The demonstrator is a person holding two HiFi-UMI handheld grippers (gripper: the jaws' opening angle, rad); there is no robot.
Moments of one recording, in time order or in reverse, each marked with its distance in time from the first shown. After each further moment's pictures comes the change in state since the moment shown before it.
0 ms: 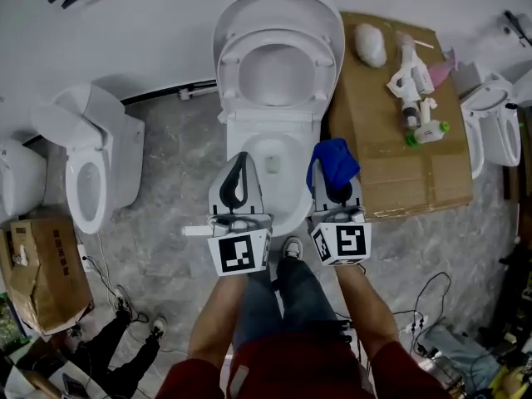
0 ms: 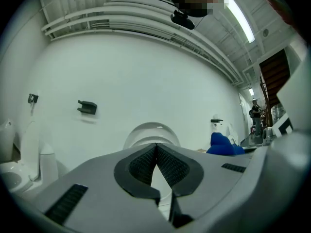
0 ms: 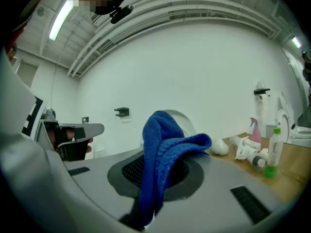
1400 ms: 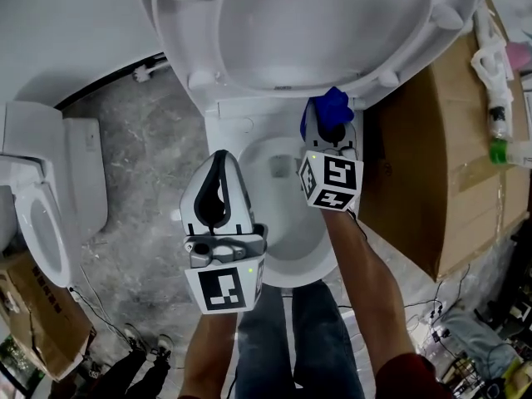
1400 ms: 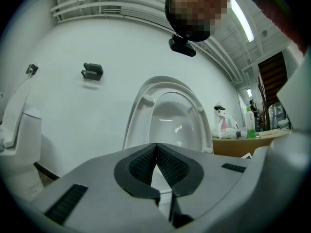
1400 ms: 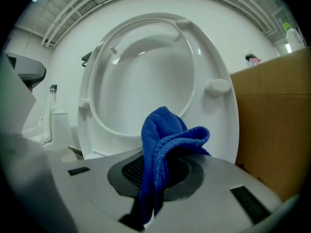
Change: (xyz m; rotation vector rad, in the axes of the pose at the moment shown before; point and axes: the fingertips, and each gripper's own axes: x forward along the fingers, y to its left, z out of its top) left arm 0.130 0.119 -0.293 -0.052 0.043 -0.056; right arm 0.278 -0.089 -0.360 0.019 0.225 -0.256
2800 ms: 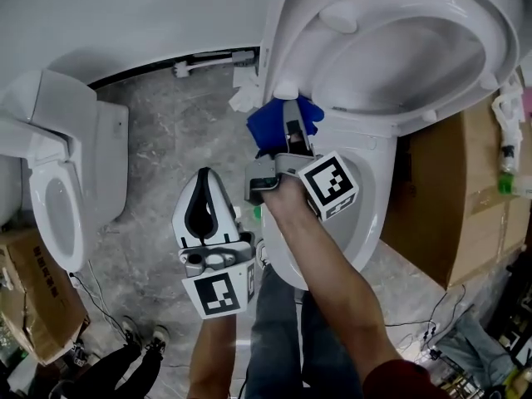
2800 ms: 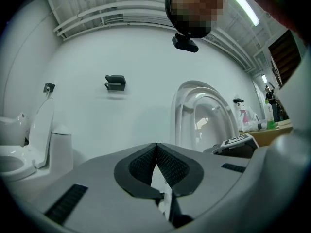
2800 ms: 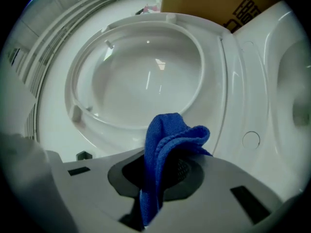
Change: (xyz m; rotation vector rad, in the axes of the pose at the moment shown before) left arm -0.051 0.143 0.044 0.094 -0.022 0.215; right arm 0.021 0.186 0.060 1.304 -0.110 0.229
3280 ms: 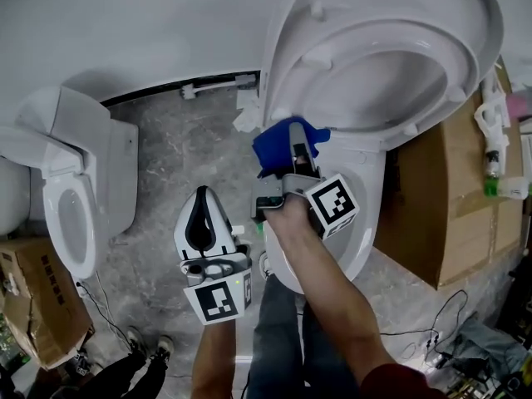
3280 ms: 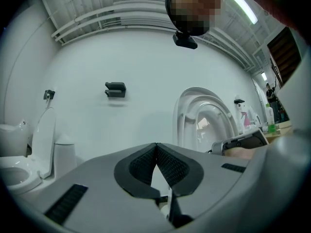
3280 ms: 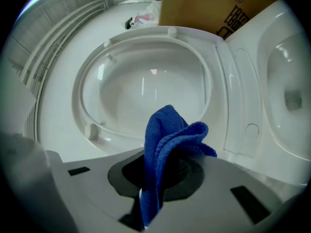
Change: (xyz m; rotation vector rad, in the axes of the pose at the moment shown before) left arm -0.014 0.005 0.053 0.026 -0.017 0.017; right arm -0.029 0.051 0.018 0.123 -0.048 -0.008
